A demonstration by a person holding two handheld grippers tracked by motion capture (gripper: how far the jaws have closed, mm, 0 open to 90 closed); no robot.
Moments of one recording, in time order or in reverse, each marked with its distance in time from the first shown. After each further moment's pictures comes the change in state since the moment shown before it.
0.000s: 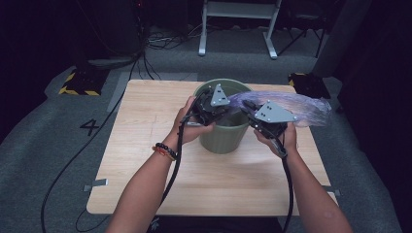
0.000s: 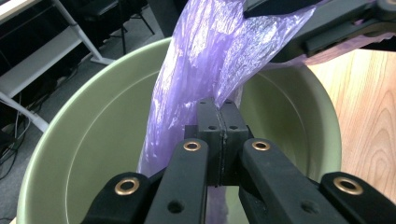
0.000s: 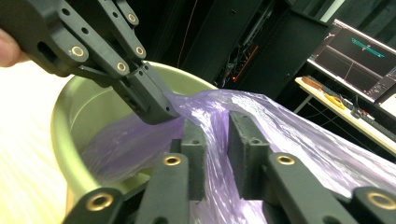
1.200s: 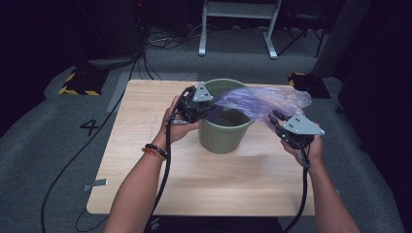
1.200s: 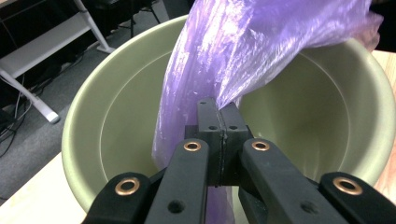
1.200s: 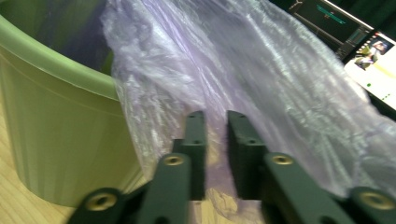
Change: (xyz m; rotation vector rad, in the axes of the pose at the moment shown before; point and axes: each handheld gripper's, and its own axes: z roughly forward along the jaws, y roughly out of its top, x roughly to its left) left arm 0.027 -0.028 -0.011 0.000 0.012 -0.082; right arm -0.030 -0.067 -0.042 0.093 -0.110 0.012
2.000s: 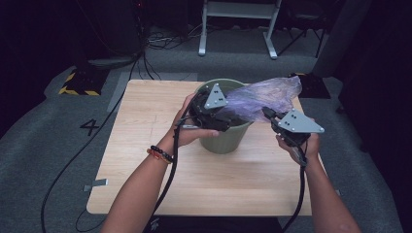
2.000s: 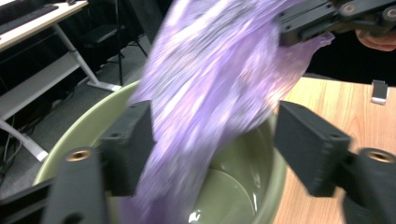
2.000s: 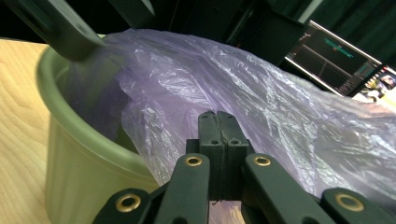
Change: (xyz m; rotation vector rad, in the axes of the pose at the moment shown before) left arm -0.045 0.038 -0.011 -0.101 -0.054 0.099; right arm 0.013 0.046 -0.008 -0.089 0.045 -0.041
